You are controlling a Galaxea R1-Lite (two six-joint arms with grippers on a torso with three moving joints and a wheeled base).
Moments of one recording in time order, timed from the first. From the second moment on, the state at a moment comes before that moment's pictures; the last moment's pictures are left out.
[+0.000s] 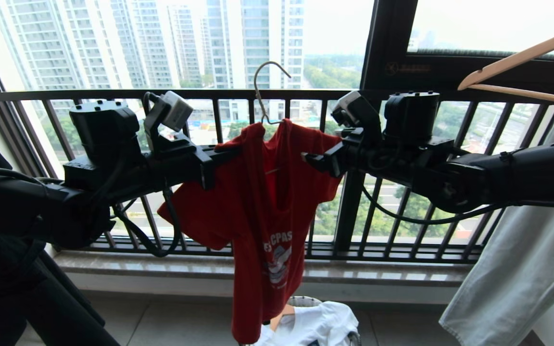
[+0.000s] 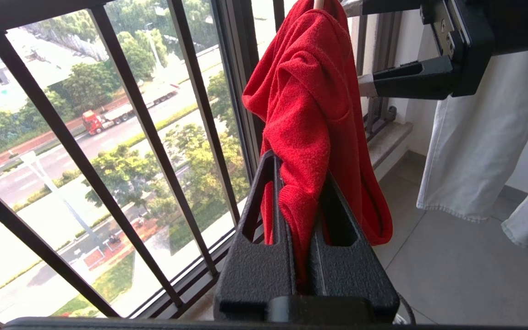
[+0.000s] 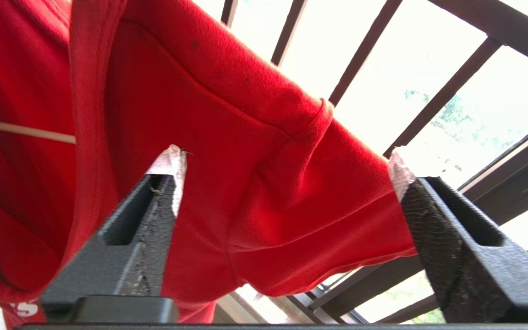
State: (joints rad) left arm -0.29 1.80 -1.04 -0.82 -0.59 0.10; right arm 0.43 1.99 -1.42 -0.50 0.09 -0.33
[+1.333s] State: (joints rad) left arm -0.28 1.83 -0.99 -0.91 -0.52 0.02; right arm 0.42 1.89 -1.38 -0.50 0.04 -0.28
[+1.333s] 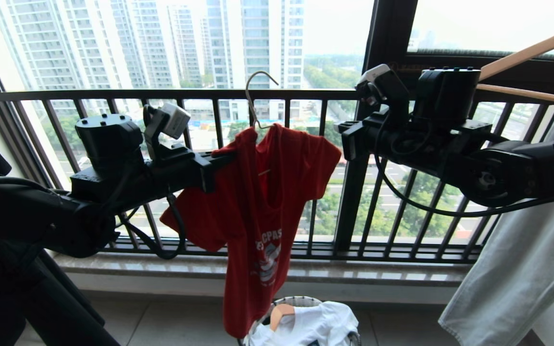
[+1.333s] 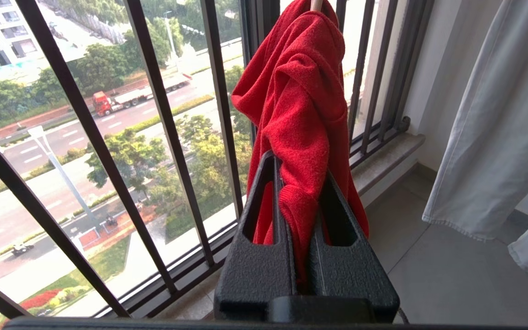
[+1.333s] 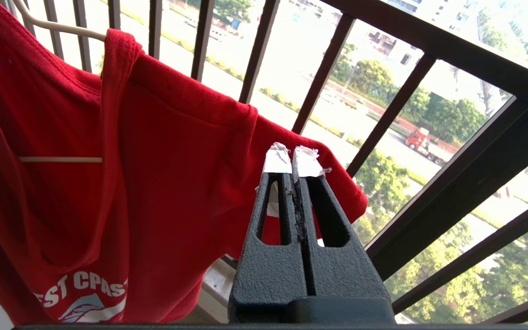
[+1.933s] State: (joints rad) left arm -0.28 1.81 -0.99 -0.91 -0.52 -0.01; right arm 0.43 1.89 -1.38 -0.50 0.04 -0.23
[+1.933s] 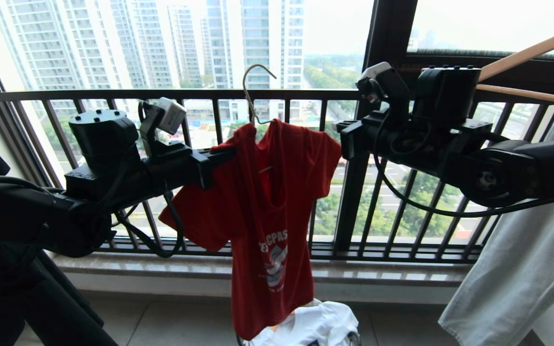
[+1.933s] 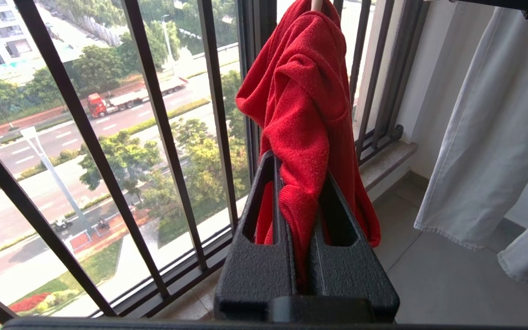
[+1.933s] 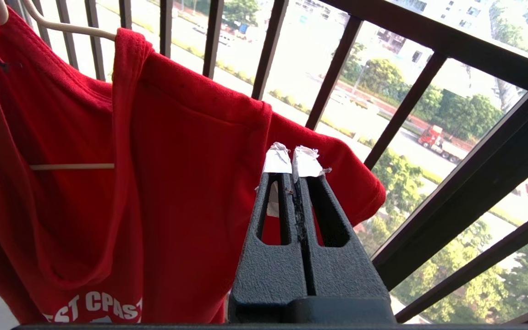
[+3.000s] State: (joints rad) left arm -0.28 1.81 -0.99 -0.91 -0.52 -0.01; right arm 0.43 1.88 -1.39 -0.50 0.05 -0.22
